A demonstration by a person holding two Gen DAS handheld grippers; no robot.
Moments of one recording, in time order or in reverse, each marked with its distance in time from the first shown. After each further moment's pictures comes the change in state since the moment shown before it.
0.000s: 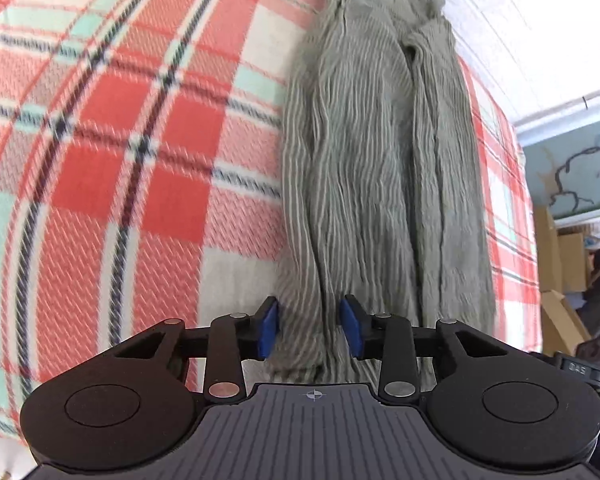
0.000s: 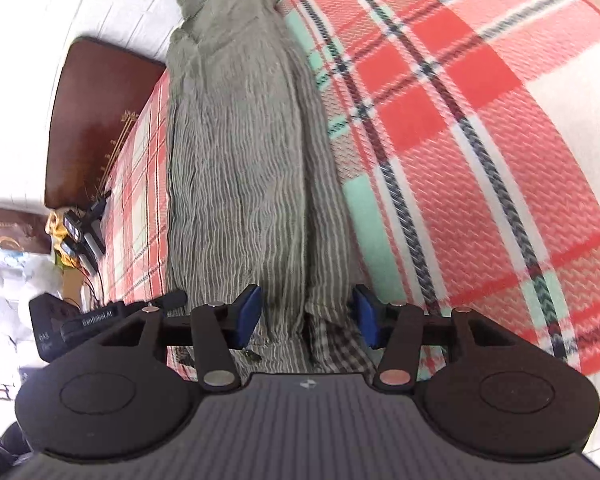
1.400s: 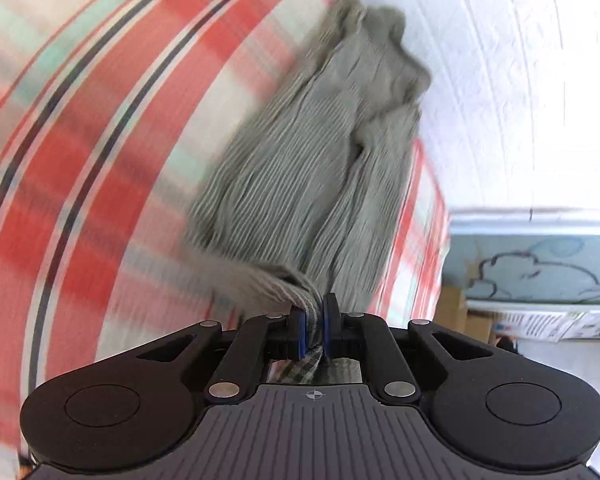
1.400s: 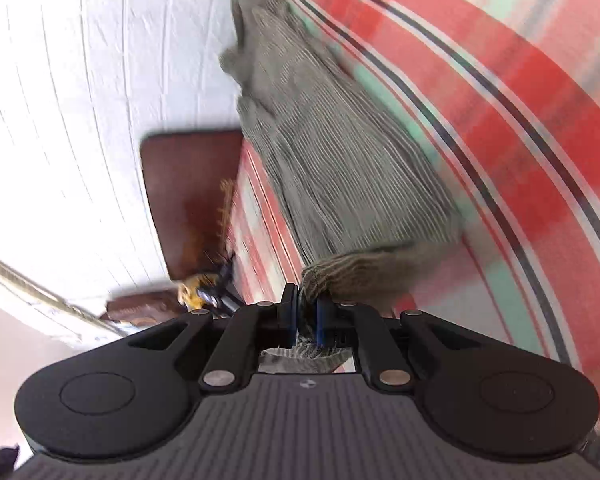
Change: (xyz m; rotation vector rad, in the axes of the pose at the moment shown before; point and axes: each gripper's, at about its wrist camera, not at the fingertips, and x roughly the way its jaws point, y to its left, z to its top) left arm -0.059 0.011 0.050 -0.299 -0.023 -0.263; right arm -0.003 0.000 0.090 0.327 0.004 0.406
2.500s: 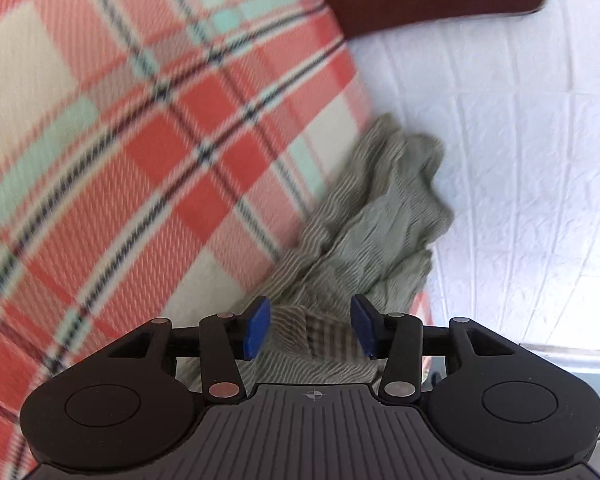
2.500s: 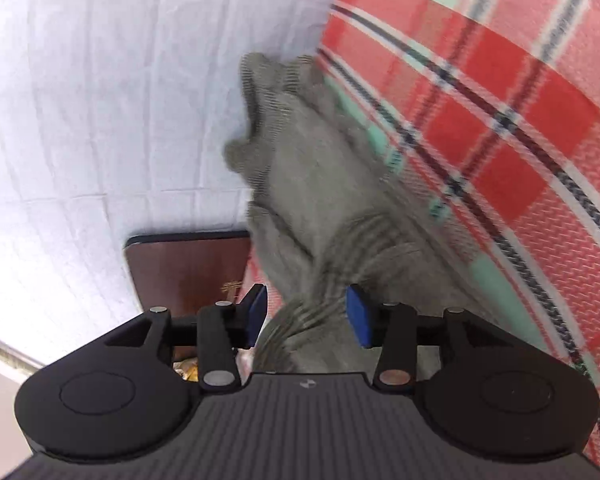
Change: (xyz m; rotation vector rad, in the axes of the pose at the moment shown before) left arm 0.027 0.004 0.125 -0.193 -0.178 -0.017; right arm 0.084 0.055 0.121 -0.037 -0.157 -0.014
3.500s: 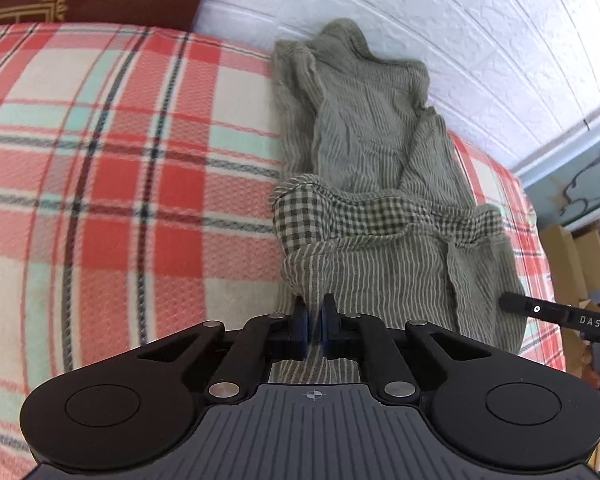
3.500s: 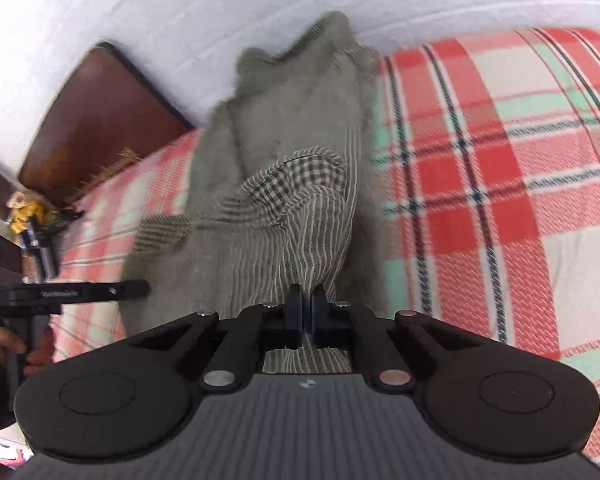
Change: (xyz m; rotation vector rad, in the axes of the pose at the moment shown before) left arm 0.031 -0.042 -0.037 0.744 0.114 0.245; right arm -0.004 0.037 -0.068 -0.723 0.041 -0.431
